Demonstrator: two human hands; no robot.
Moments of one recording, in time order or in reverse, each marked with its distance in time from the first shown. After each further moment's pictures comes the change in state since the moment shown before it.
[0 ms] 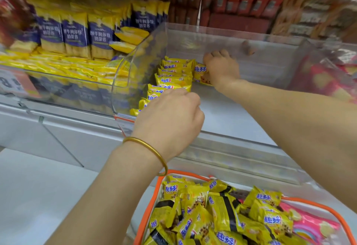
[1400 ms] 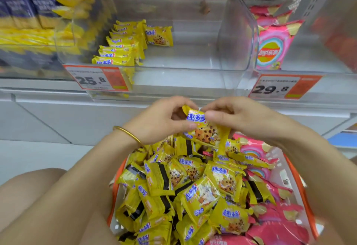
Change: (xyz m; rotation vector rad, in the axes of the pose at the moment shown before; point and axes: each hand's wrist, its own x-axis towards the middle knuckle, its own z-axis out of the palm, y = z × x) left_hand -0.081 0.078 0.048 -0.751 -0.466 0.052; right_hand -0.304 0.063 -0.095 1.100 -0.546 0.109
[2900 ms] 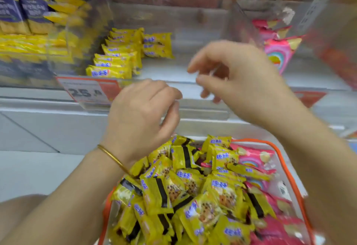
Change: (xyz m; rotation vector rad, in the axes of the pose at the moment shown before) left_hand -0.001 0.001 -0.035 0.823 0.662 0.590; right_hand 0.028 -0.080 -0.019 -0.315 0.404 -0.384
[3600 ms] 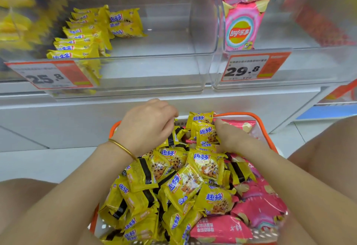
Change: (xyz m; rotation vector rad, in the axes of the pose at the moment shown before) left_hand -0.031 0.034 0.059 -0.105 -0.528 -0.012; right_hand -0.127 0.178 0.098 -0.426 -0.664 0.726
